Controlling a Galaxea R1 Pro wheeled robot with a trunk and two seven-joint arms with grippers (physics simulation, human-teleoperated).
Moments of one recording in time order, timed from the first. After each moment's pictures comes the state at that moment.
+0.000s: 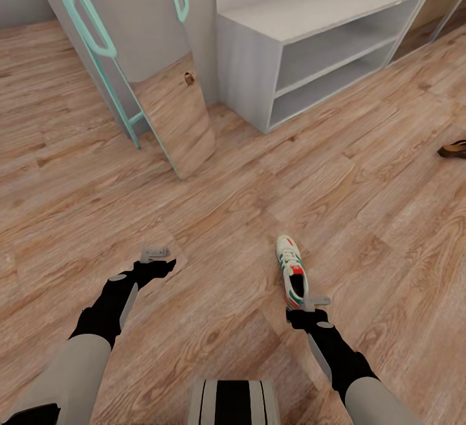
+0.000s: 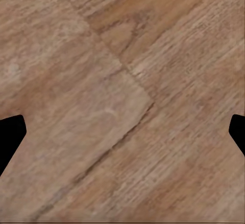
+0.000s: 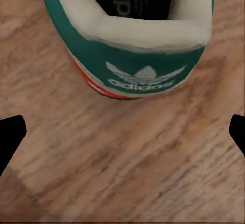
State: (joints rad) left arm -0.74 0.01 0.20 -0.77 -0.14 0.27 -0.27; right arm -0.60 0.03 0.00 -0.58 0.04 0.20 -0.08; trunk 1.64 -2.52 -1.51
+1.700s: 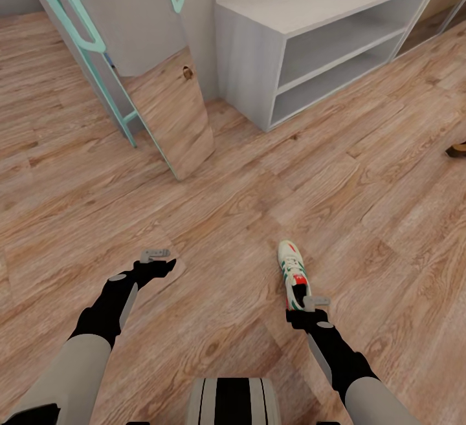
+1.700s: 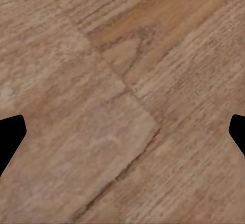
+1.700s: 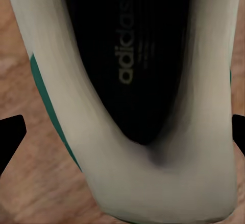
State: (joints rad) left arm -0.74 0.01 0.20 -0.77 -0.14 0.27 -0.27; right arm -0.60 0.03 0.00 -0.58 0.04 0.20 -0.08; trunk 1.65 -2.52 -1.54
